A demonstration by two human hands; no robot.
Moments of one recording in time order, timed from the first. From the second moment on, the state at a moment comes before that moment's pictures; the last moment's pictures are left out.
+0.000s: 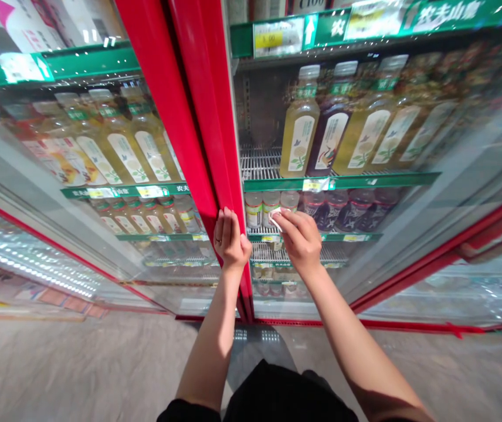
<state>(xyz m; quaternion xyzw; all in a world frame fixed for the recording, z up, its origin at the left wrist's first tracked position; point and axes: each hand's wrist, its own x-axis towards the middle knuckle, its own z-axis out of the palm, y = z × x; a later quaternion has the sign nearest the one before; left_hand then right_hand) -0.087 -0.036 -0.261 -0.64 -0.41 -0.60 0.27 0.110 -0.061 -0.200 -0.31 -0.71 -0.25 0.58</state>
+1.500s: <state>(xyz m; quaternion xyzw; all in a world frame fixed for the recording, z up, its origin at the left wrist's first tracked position) 0.017 -0.047 -0.254 -0.73 -0.34 -0.52 0.29 0.186 -0.061 -0.174 -0.31 -0.68 -0.29 0.59</state>
